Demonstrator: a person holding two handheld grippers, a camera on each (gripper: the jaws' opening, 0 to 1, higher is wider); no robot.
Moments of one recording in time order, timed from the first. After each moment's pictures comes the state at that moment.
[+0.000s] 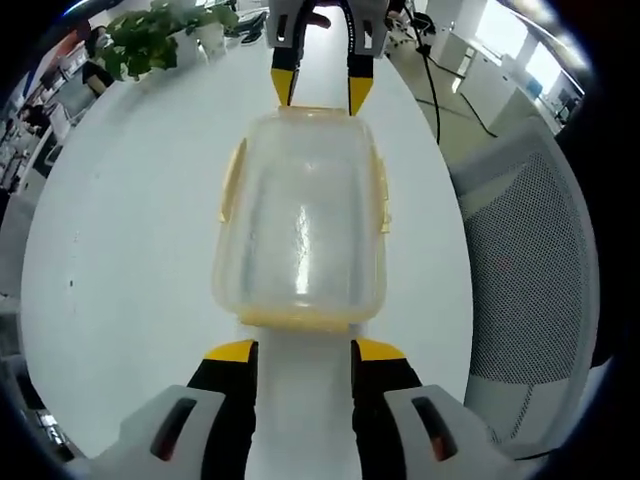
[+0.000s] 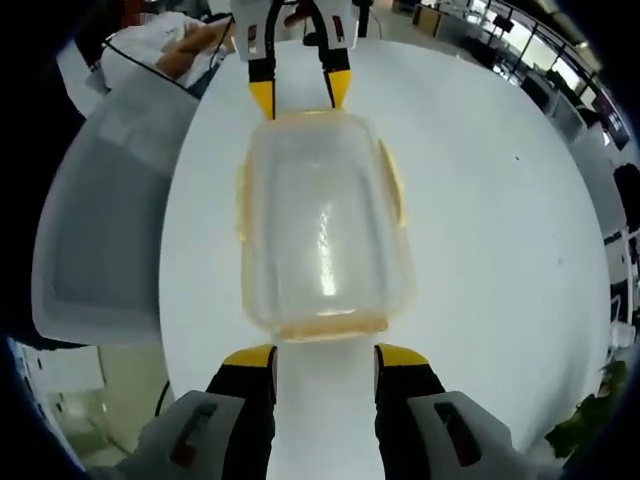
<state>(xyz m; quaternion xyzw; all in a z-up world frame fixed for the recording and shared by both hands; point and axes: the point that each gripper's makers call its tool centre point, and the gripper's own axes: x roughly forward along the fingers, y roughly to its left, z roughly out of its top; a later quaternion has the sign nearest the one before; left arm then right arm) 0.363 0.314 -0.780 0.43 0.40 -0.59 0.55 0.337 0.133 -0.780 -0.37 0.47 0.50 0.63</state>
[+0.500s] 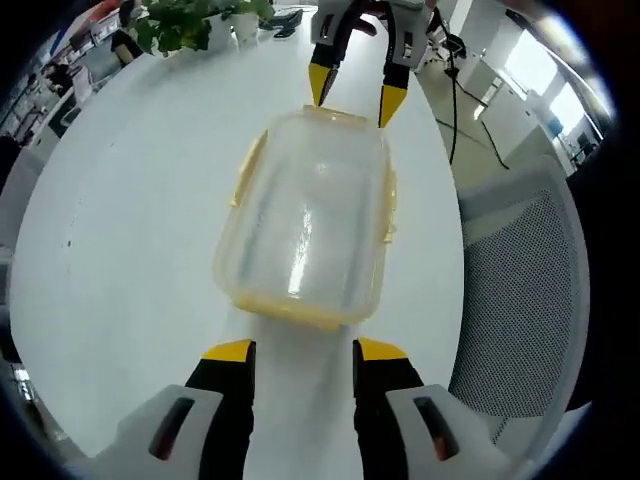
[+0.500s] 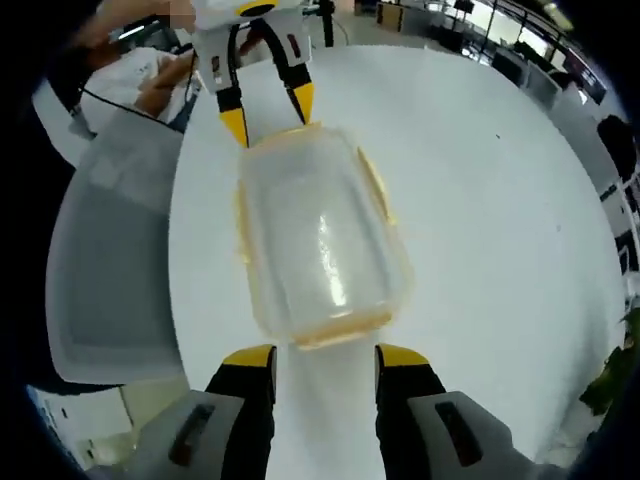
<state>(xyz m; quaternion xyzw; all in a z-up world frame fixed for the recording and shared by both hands) 0.357 0.318 -0.778 0.36 0.47 -0.55 0.60 0.327 0.138 -0.773 -0.25 0.51 0.46 0.68</state>
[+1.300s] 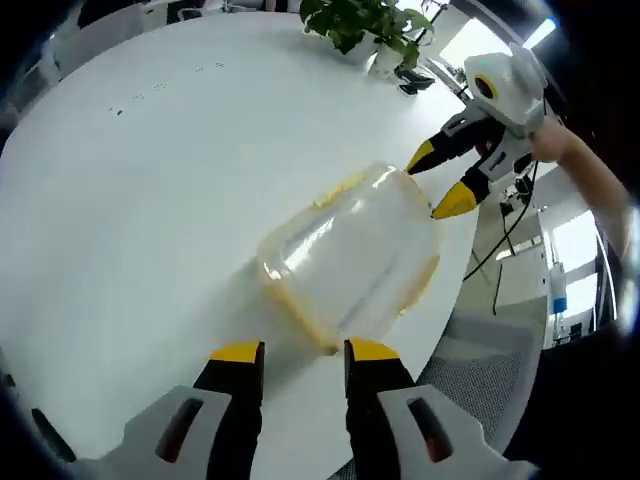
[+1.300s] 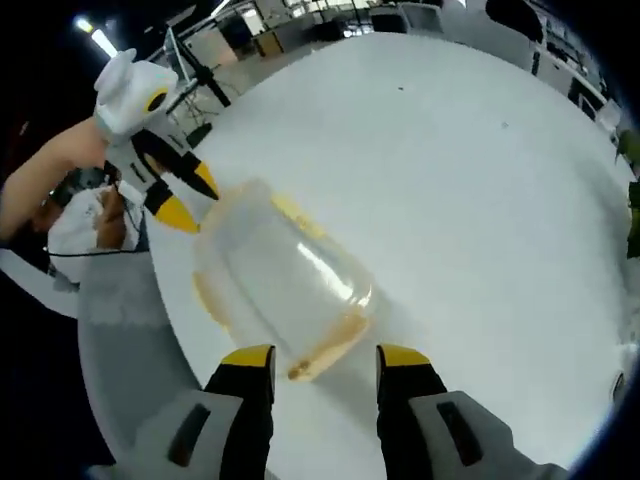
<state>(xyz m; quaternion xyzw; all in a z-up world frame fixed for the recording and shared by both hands) 0.362 0.310 -0.768 0.09 0.58 -0.43 0.68 0.349 0.137 -0.772 -0.05 0.56 0.35 0.75</state>
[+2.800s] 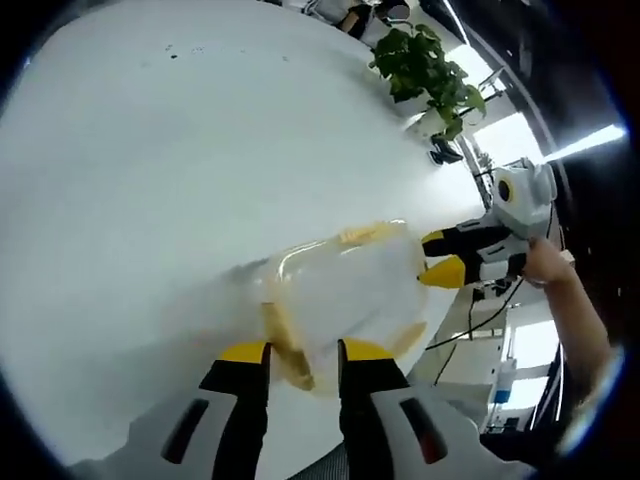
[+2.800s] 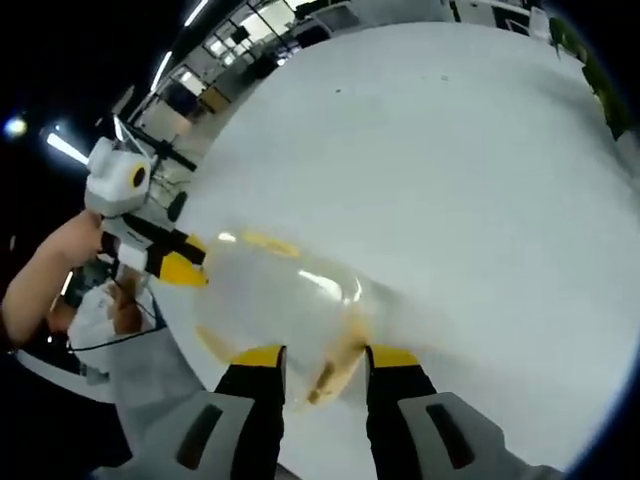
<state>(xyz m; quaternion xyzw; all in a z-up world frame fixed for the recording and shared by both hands) 0.370 0.299 -0.779 -0.07 0.62 -0.36 0.69 0.352 0.146 -0.777 0.11 0.56 0.27 0.78</state>
